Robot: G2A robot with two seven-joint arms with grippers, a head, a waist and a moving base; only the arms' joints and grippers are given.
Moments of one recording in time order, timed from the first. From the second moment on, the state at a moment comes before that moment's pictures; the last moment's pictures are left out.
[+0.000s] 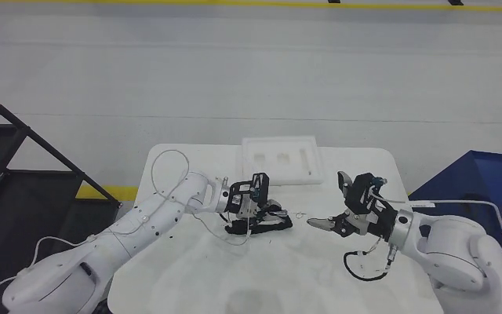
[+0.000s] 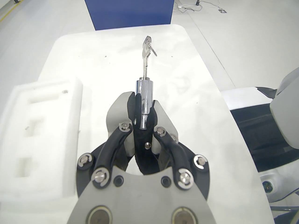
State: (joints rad) left arm 0.72 -0.99 -0.43 -1.30 1.03 -0.93 0.06; right arm -1.55 -0.95 1.50 -2.18 -0.68 -0.58 0.69
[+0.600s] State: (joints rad) left arm 0.70 -1.15 -0.32 -1.08 0.99 -1.00 -0.01; right arm -1.56 -0.94 1.48 -2.12 -0.68 -0.67 0.65
